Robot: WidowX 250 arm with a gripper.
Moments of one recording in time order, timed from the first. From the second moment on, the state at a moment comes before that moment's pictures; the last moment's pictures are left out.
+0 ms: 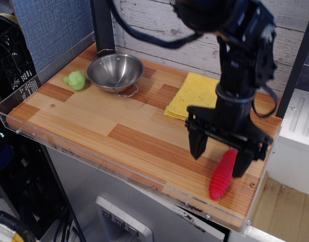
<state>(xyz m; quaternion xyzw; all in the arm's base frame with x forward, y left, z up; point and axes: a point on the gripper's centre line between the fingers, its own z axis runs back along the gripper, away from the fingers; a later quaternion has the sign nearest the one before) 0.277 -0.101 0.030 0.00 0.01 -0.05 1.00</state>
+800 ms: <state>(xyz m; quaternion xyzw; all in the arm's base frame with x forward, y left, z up) 0.274 -0.120 0.005 0.01 0.03 -0.07 1.00</state>
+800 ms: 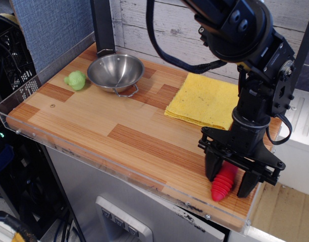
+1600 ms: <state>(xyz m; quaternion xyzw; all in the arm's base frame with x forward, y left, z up) 0.334 -0.061 0.152 -0.01 -0.09 -0.04 1.00</state>
